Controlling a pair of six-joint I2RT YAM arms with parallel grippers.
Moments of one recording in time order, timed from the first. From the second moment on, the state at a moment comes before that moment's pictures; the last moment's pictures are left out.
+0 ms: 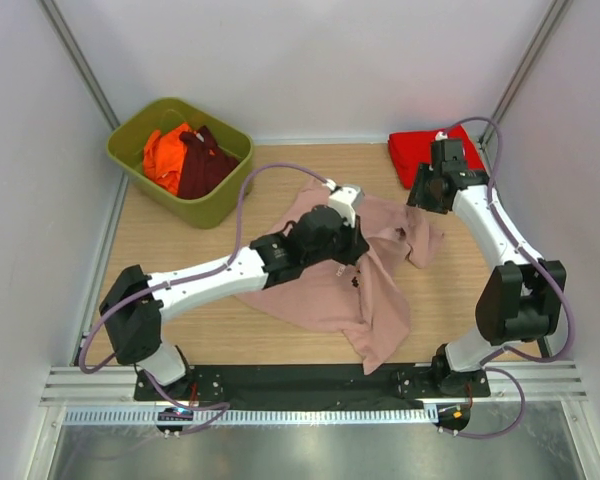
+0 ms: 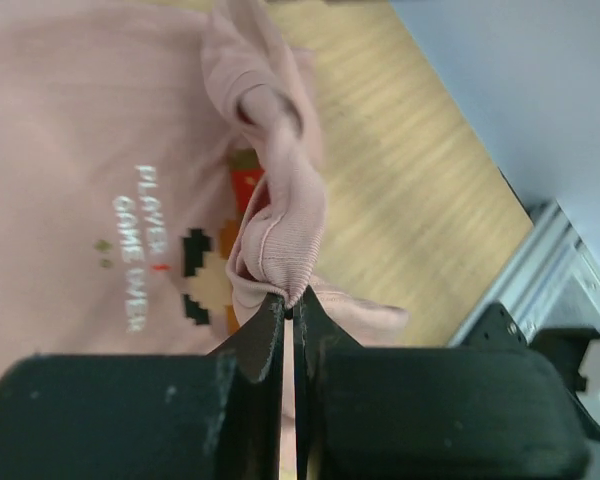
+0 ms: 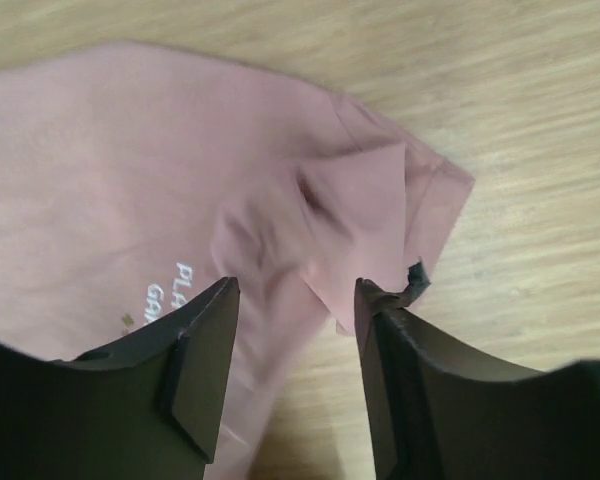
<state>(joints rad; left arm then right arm) -1.06 1.60 1.27 -0.06 -0.10 -0.51 0.08 1.56 1.34 -0.68 0.12 0.32</state>
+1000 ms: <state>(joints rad) -0.75 1.03 0.96 -0.43 -0.06 -0.56 0.31 1.30 0.75 -0.60 -0.13 0.52</state>
